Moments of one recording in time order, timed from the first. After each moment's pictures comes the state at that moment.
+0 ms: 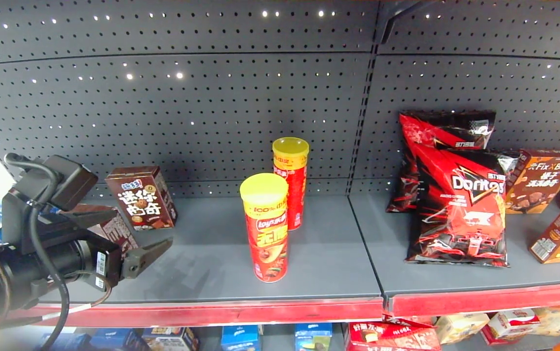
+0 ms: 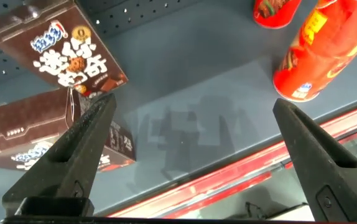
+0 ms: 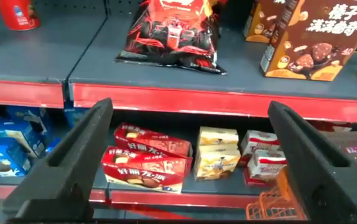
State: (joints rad) left arm -0.26 1.25 -0.60 -0.30 -0.02 0.15; right arm 0.00 0.00 0.00 -0.05 0.02 -0.08
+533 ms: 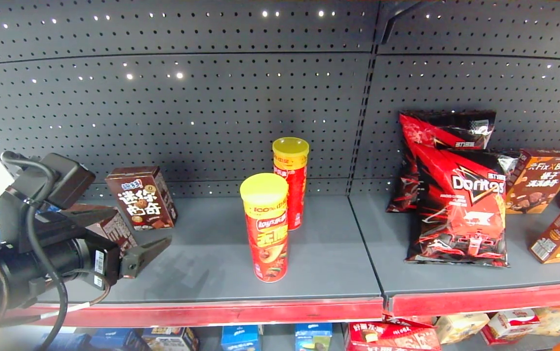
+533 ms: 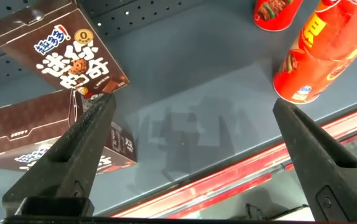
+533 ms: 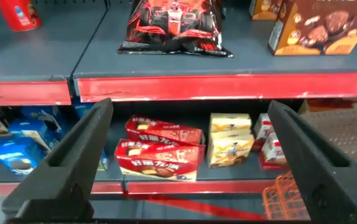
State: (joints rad) left arm -0.25 1.24 -0.60 -0.30 -0.02 0.15; right arm 0.00 0.00 0.00 0.01 0.02 0.00
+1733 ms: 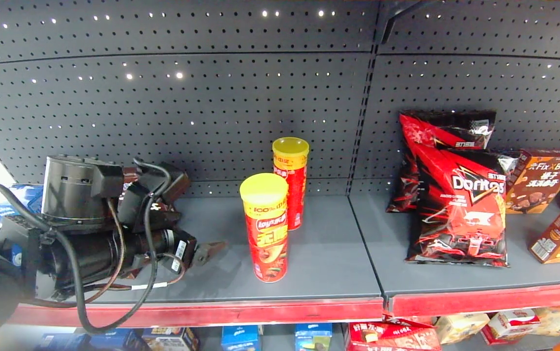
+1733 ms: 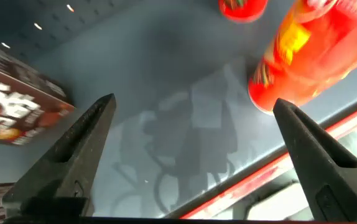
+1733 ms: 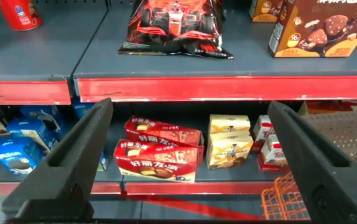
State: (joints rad) left arm -0.38 1.55 -0.74 -0.31 -0.01 0.16; right arm 0.00 0.00 0.00 0.00 0.02 0.00
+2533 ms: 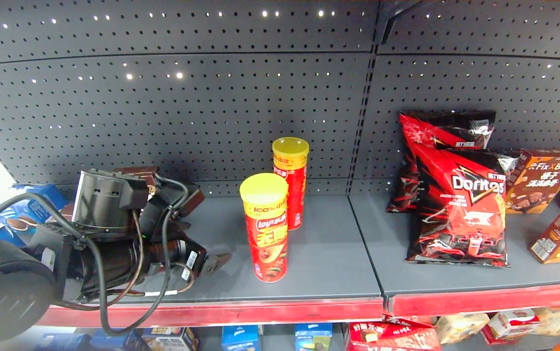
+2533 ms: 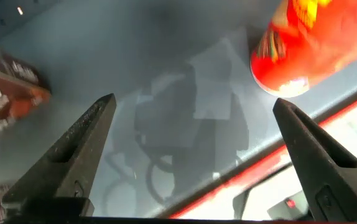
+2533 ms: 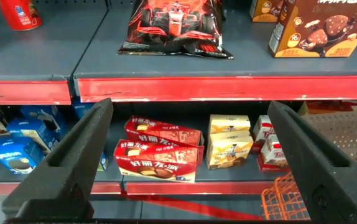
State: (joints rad) left arm -0.38 1.63 -0.73 -0.34 -0.01 0.18; right arm 0.00 0.00 0.00 0.00 0.02 0.00
